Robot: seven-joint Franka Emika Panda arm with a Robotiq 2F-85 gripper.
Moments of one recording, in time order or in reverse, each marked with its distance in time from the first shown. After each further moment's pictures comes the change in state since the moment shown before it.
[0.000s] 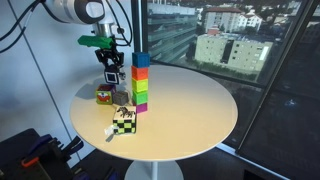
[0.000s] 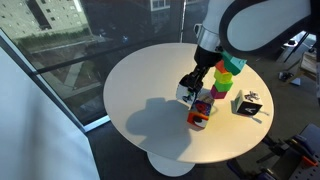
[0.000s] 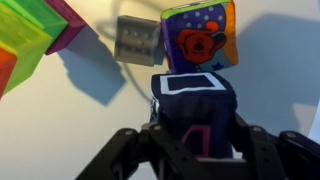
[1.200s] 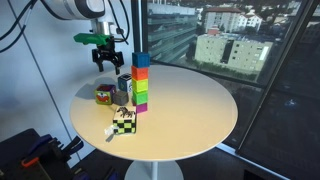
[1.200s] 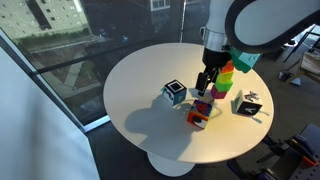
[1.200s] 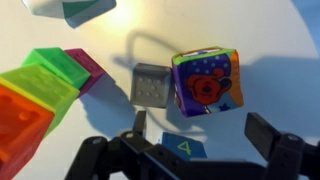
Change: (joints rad) arm -0.013 -0.031 -0.005 0.005 -0.076 -0.193 0.092
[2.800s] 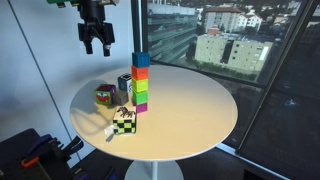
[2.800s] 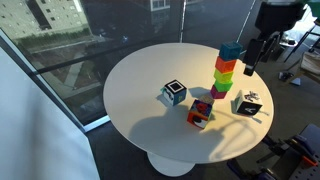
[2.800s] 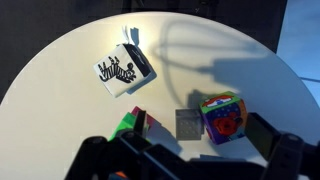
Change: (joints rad) arm -0.065 -0.364 -0.038 -0.089 -0.027 -0.345 0.077
